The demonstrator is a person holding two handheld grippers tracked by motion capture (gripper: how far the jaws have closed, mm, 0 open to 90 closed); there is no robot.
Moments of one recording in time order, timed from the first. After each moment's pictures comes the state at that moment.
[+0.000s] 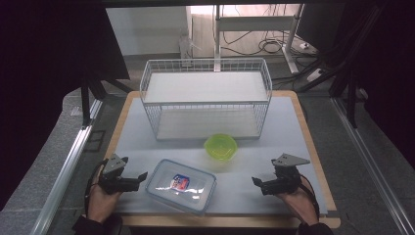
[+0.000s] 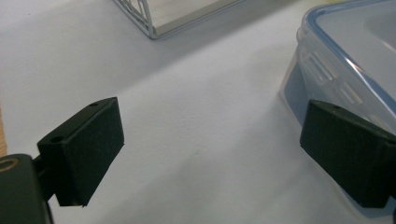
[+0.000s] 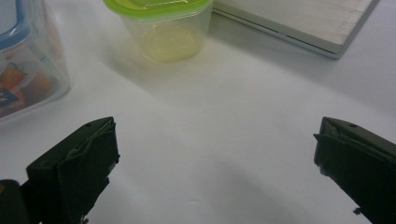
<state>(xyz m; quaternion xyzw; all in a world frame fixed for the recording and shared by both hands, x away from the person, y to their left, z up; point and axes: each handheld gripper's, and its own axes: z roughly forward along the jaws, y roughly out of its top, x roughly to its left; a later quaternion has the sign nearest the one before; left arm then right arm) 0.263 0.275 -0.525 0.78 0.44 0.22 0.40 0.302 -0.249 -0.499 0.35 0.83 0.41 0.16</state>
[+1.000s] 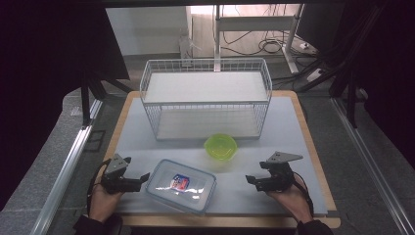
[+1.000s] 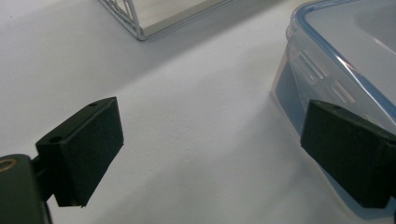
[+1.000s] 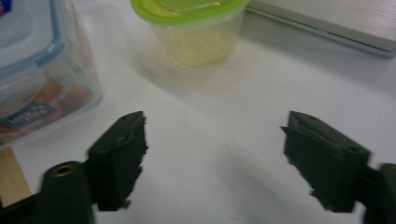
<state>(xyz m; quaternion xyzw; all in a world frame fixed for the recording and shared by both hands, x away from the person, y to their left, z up) 0.265 0.270 -0.529 0.78 0.42 0.22 0.40 0.307 -0.232 -0.495 0.36 0.83 0.41 0.11</state>
